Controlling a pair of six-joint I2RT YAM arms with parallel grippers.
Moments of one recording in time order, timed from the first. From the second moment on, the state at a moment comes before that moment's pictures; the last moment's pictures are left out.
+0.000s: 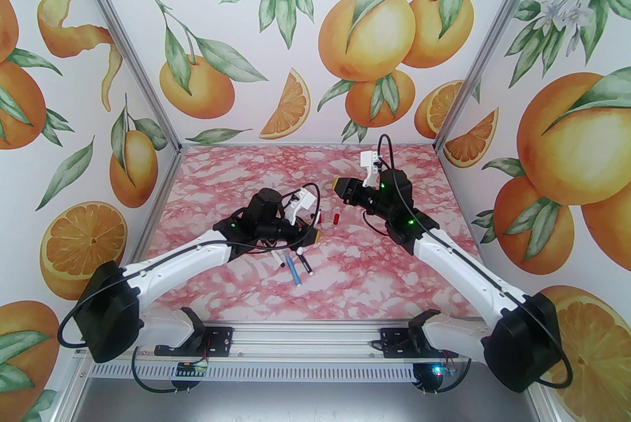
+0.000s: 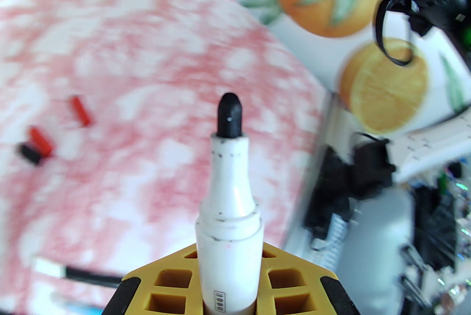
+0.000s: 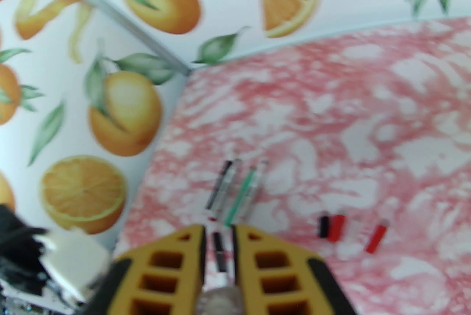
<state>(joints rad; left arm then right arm) -0.75 1.34 0.91 -0.13 0.46 -0.31 0.42 1.25 0.94 -0.06 -0.25 0.61</state>
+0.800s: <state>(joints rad) -0.73 1.24 0.85 -0.14 0.28 -0.30 0.42 1.83 1.17 -0.51 0.03 0.45</state>
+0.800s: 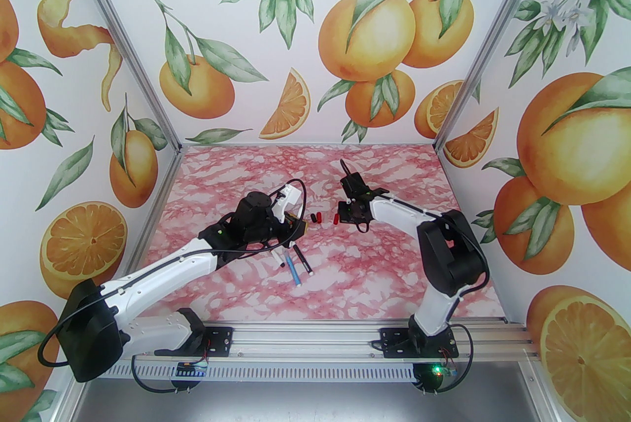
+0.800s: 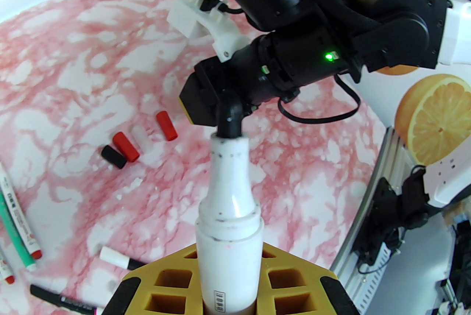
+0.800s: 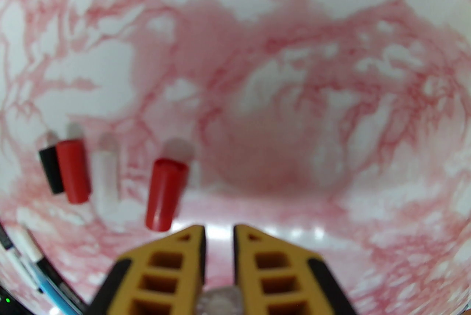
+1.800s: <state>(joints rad) -0.73 1.28 0.83 -0.13 0.31 -0.32 0.42 1.91 1.20 -0.48 0.02 0.47</state>
